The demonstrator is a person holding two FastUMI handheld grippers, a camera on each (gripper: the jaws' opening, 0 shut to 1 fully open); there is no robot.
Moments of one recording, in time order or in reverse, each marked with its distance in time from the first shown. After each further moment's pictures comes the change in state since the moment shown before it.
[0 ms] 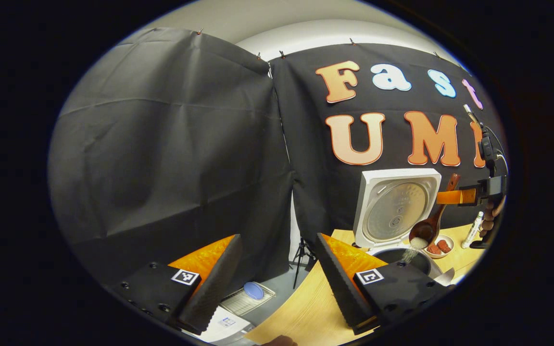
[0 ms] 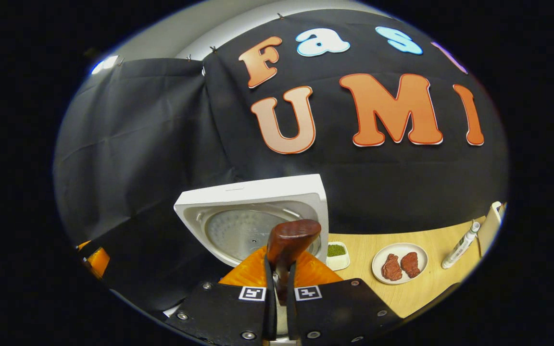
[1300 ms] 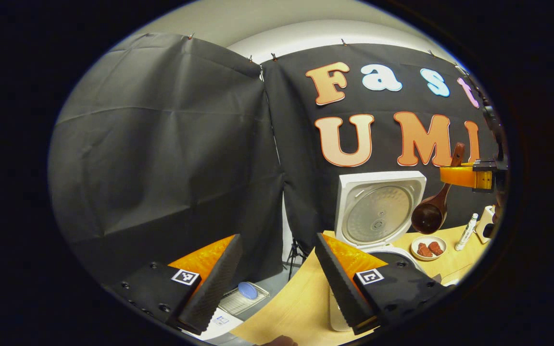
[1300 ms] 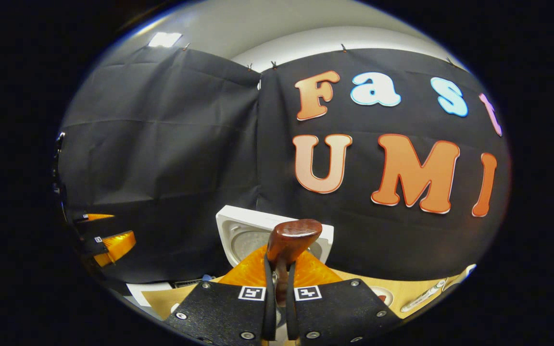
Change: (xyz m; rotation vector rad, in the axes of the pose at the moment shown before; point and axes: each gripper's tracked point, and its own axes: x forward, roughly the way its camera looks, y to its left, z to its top) left arm -0.021 -0.058 0.007 0.012 -0.006 -0.034; right arm -0.081 0.006 0.049 -0.224 -0.144 0.124
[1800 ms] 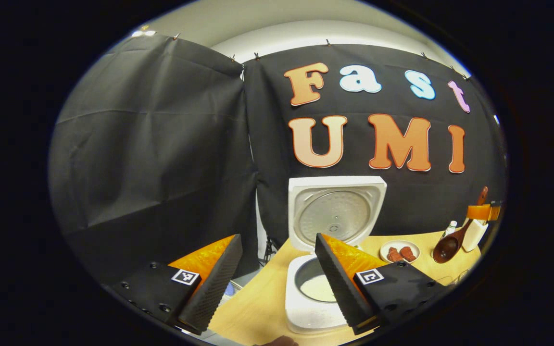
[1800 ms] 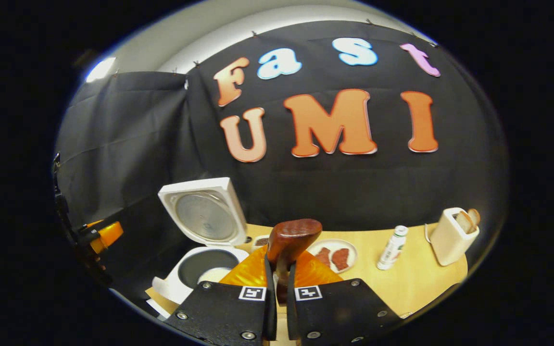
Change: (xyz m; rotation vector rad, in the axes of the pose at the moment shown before) left arm -0.020 -0.100 0.016 -0.039 0.018 -0.113; right arm -0.137 -0.174 -0.093 0.252 0.155 -0.303
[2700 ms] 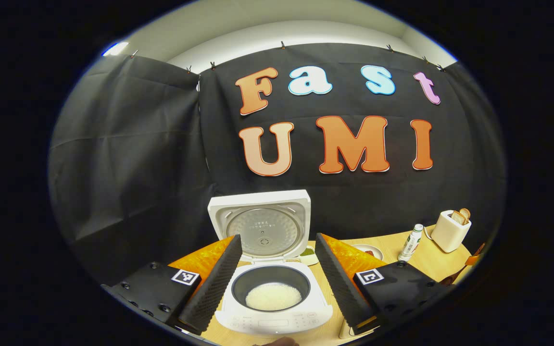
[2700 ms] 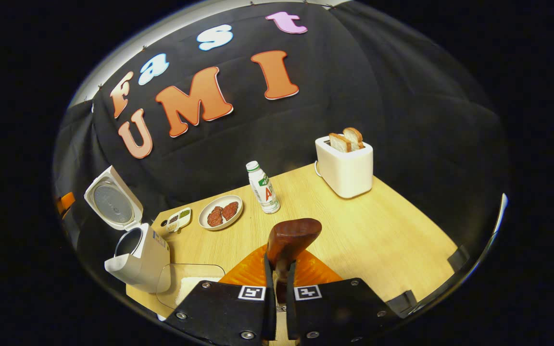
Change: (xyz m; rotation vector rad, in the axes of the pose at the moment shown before) left arm -0.012 -0.137 0.049 0.088 -0.027 -0.140; right arm -0.102 -0.225 -0.161 0.344 0.144 -0.394
